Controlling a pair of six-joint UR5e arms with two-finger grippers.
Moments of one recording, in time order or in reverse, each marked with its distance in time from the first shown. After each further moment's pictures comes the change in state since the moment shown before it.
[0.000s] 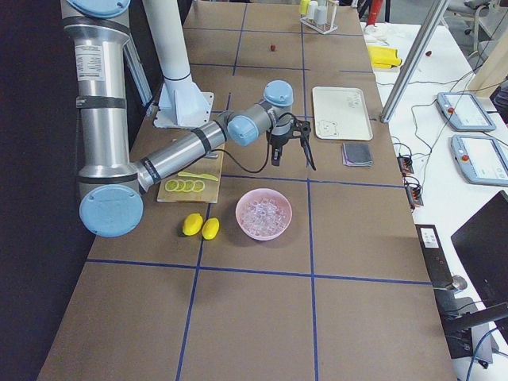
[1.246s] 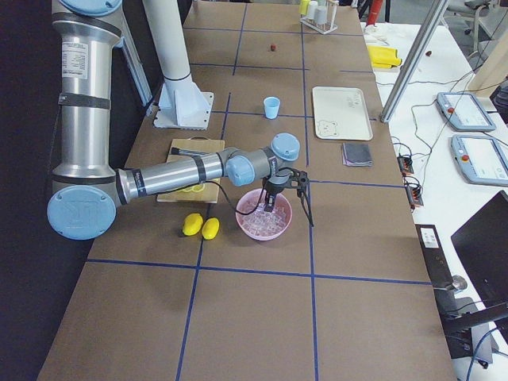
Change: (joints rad) left arm 0.001 0.000 0.000 0.000 0.002 0.000; right arm 0.038 -0.049 -0.198 0.001 0.069 -0.157
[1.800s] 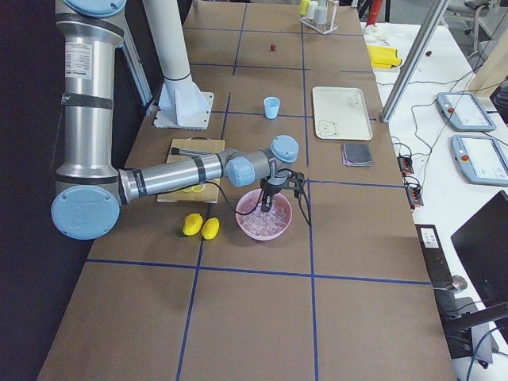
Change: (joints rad) left arm -0.001 0.001 0.000 0.001 0.000 0.000; right arm -0.041 0.000 -0.010 0.000 0.005 0.003
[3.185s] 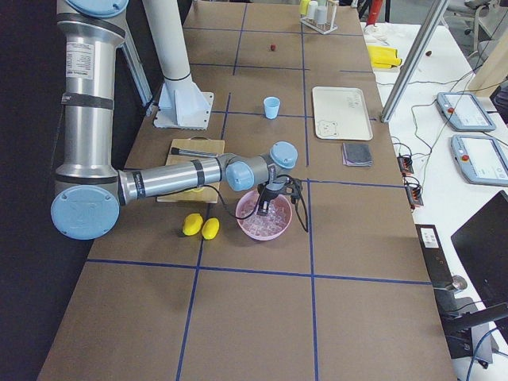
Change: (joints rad) left arm 0.000 0.003 -0.002 0.001 -0.004 0.000; right arm -0.012 -0.011 -0.029 0.000 0.000 0.000
